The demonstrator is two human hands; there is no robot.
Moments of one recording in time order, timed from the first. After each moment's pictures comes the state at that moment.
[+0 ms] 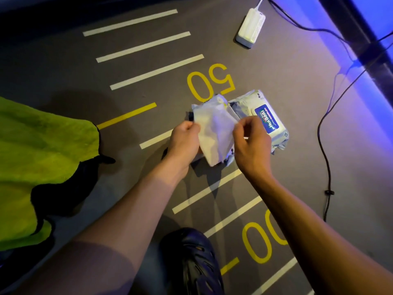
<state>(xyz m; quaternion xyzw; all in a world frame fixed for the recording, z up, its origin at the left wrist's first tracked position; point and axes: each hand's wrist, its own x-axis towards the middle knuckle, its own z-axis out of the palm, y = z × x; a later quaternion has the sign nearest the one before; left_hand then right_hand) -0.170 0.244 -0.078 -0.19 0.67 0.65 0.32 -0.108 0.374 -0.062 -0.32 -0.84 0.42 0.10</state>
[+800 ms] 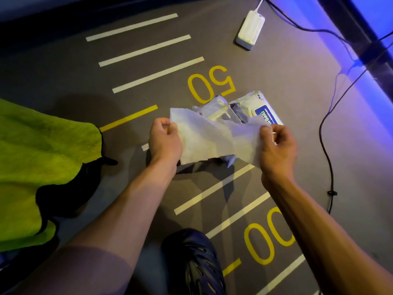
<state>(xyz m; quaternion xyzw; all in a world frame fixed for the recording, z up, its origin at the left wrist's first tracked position) -0.185 0.220 -0.113 -0.23 0.77 0.58 0.14 -0.094 0.403 -0.064 -0.46 -0.71 0.51 0.18</state>
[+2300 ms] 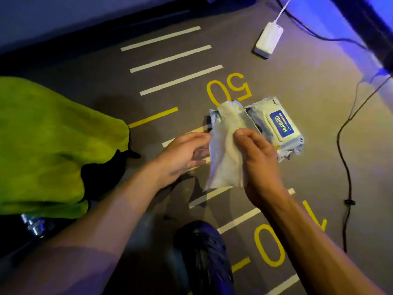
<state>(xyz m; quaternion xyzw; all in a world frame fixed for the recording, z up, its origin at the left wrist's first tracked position) -0.152 0.181 -0.043 -0.10 0.62 0.65 0.42 -0.079 0.326 -0.010 -0.31 -0.63 0.71 0.03</state>
